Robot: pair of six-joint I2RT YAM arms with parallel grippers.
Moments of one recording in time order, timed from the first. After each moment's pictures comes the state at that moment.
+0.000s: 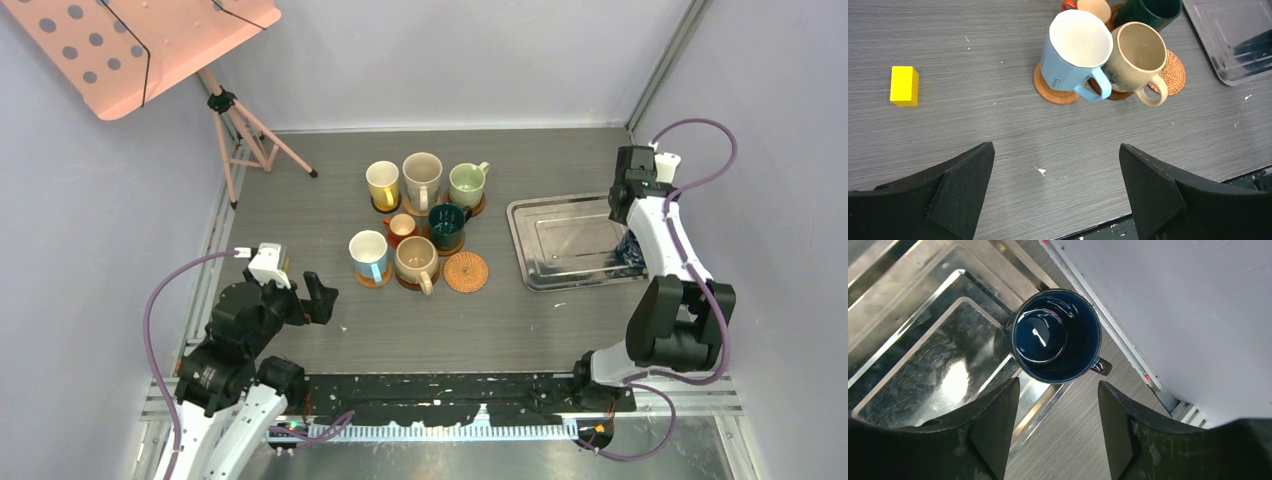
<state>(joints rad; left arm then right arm) -0.36 0.29 0.70 -0.82 -0.02 -0.29 -0.13 1.45 1.19 -0.66 0.64 0.25</state>
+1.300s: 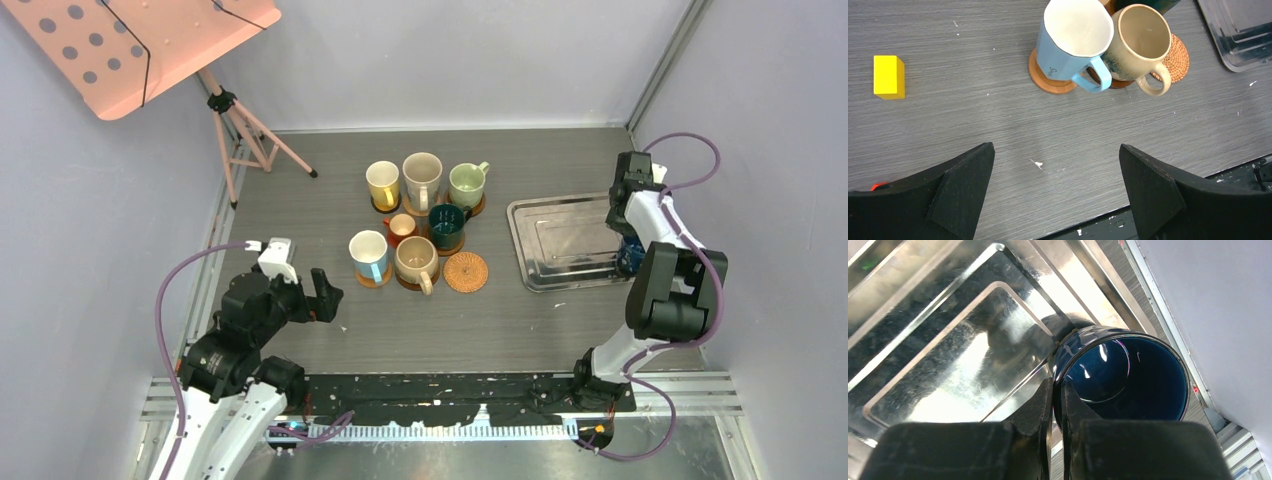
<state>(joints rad) -0.36 0.37 0.70 -0.82 0.02 -0.29 -0.22 1.64 1.16 -0.56 0.42 0.23</state>
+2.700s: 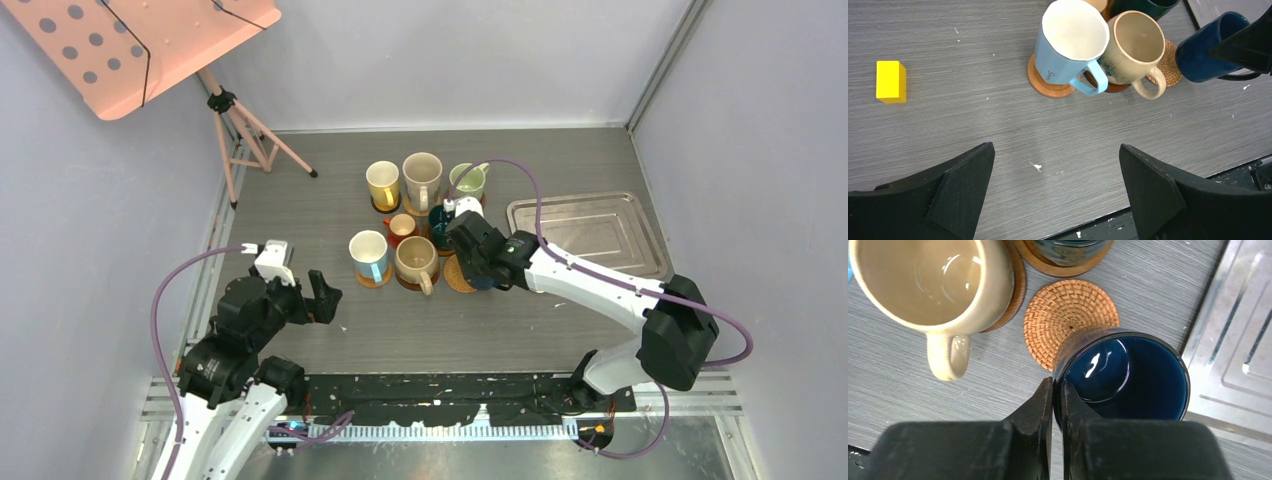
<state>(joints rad) -0.36 0.34 0.70 -0.82 0.02 -0.29 0.86 1.42 1.06 -0.58 0.34 0.36</state>
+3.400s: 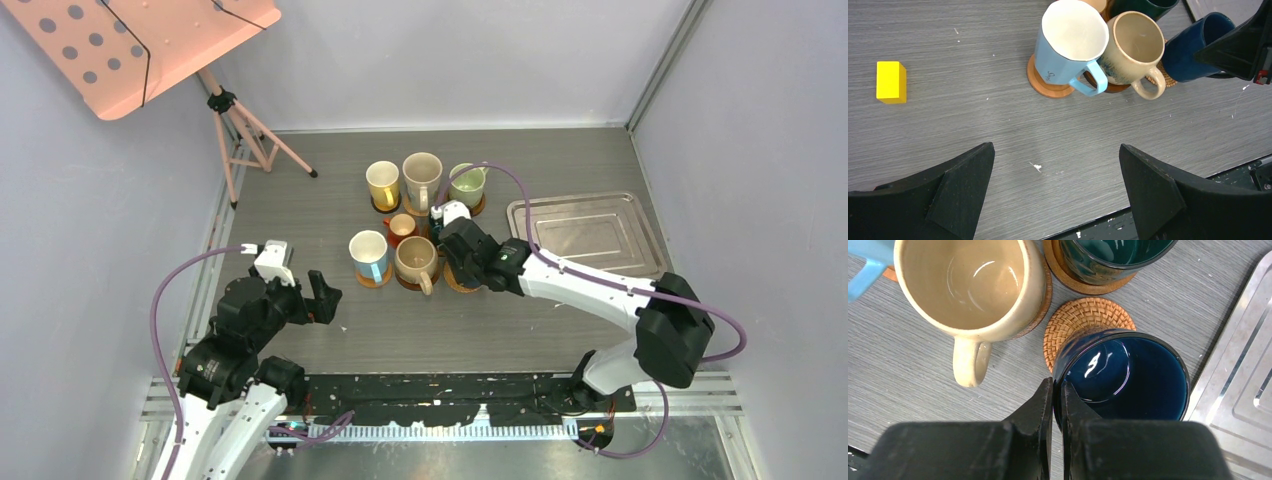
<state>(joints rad) -0.36 0.33 0.70 -0.82 0.02 -0.29 0.91 1.43 1.02 -0.45 0.32 0.29</state>
